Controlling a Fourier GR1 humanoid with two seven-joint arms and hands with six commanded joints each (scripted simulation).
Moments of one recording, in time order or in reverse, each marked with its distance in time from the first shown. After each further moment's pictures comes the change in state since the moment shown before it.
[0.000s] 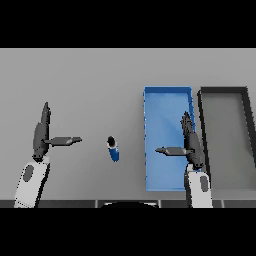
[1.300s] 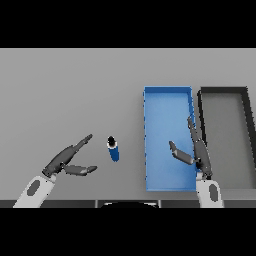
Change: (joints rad) left arm 0.123 0.165 -0.290 -0.177 -0.090 -0.447 -0.063; right arm 0.114 -0.162 0.075 -0.147 0.167 0.045 -0.096
